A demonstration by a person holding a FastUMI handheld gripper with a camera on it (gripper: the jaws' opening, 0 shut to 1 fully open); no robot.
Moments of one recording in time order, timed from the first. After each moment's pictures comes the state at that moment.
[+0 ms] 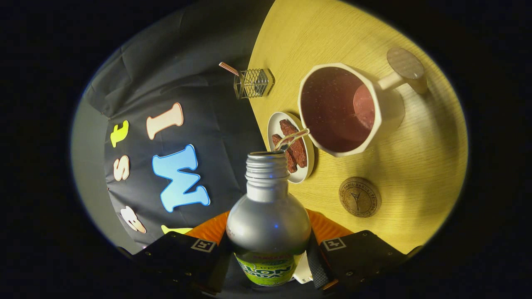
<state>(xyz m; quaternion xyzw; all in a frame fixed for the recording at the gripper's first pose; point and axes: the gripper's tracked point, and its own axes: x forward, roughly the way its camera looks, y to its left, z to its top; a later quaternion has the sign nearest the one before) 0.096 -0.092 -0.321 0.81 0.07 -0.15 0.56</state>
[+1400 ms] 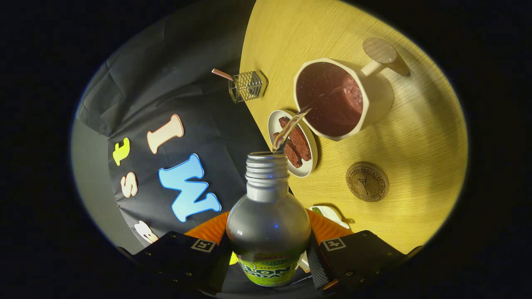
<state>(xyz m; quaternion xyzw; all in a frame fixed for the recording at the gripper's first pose) 0.096 -0.094 -0.310 0.85 0.05 -0.16 0.51</state>
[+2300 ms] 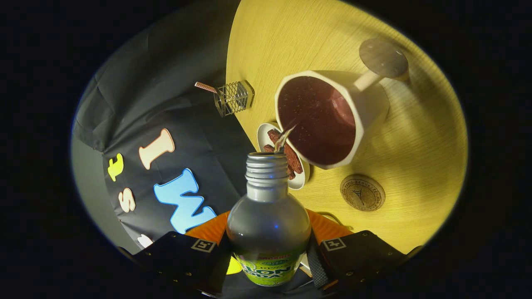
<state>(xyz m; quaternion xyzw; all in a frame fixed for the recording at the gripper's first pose) 0.098 -0.116 -0.336 0.86 0.05 -0.19 0.48</state>
